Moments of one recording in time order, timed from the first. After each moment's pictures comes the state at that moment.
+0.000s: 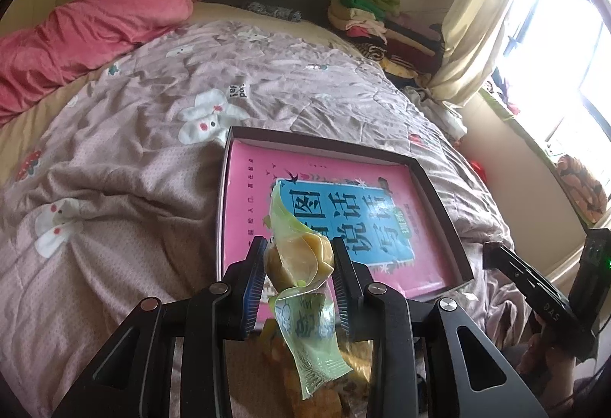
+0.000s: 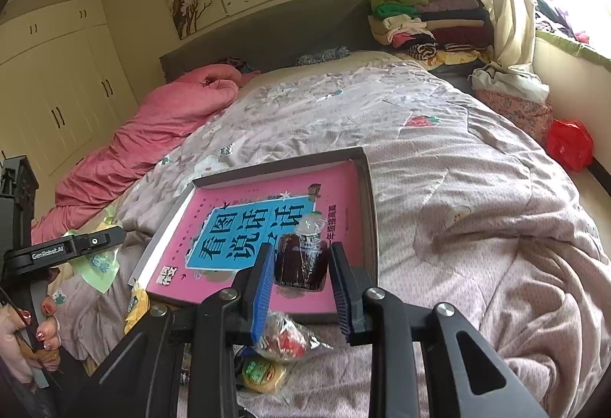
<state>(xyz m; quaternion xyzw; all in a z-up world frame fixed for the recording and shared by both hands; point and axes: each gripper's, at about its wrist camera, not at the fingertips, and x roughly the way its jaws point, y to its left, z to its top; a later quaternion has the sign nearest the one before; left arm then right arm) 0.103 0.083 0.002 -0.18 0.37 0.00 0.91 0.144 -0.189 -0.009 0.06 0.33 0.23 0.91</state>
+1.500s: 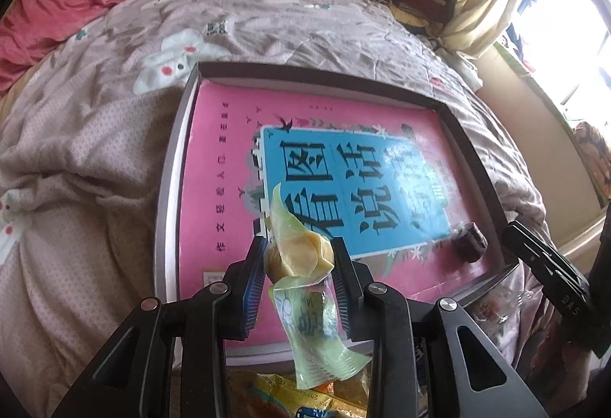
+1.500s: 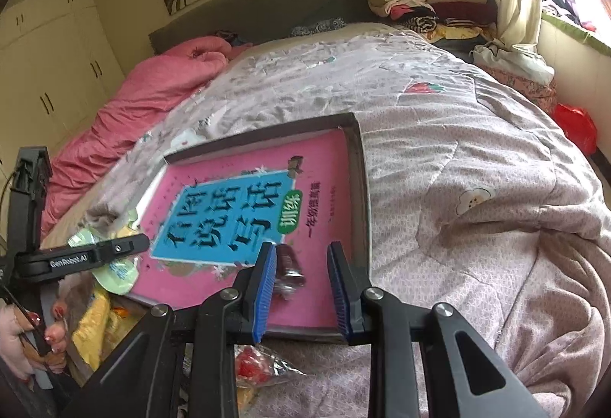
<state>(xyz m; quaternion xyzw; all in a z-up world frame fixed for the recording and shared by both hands) 0.161 0.058 -0.056 -0.16 0.47 0.00 0.87 0.186 -0.182 -0.047 0.04 0.38 0.22 0.90</state>
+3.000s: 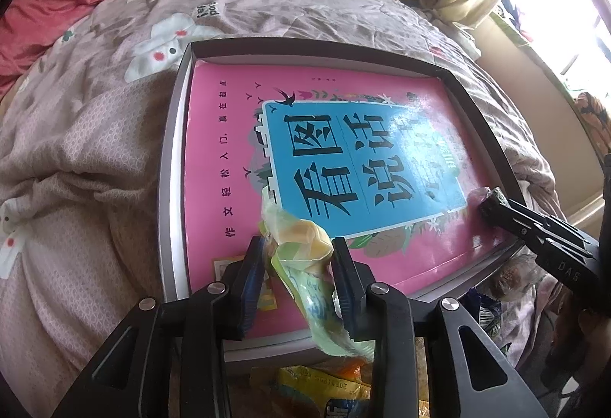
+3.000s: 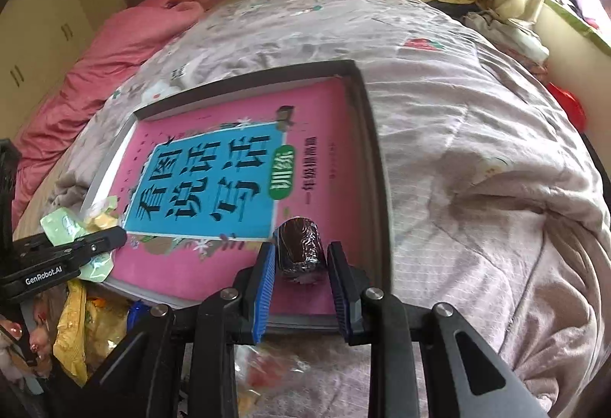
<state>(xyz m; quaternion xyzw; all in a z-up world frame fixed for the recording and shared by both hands) 0.164 0.060 -0.065 -0.12 0.50 -0.02 0.86 0.205 -0.158 -0.062 0.00 0.48 0.17 0.86</state>
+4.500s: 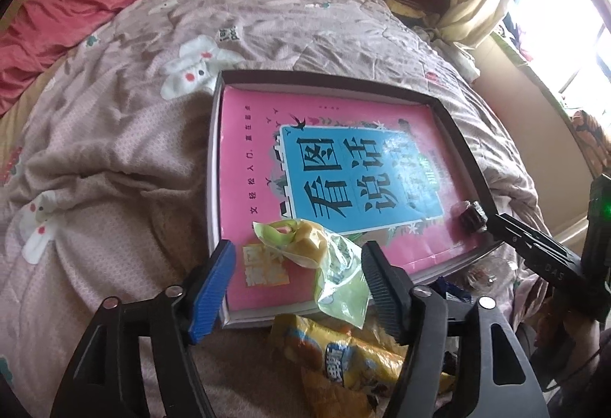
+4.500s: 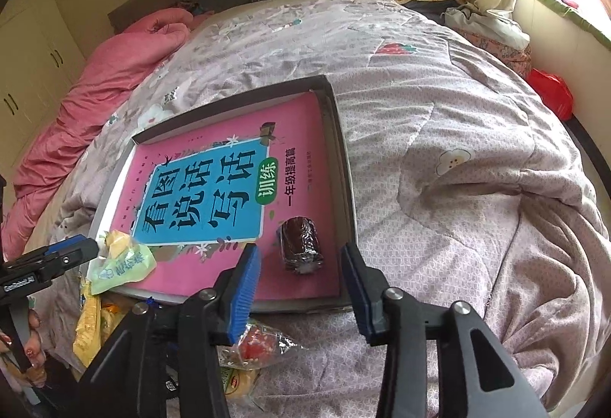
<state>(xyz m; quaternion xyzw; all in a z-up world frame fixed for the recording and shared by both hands) 0.135 0.079 -0.025 -0.14 0.48 -0.01 0.87 0.191 -0.178 -0.043 0.04 0.46 0.16 0.87</state>
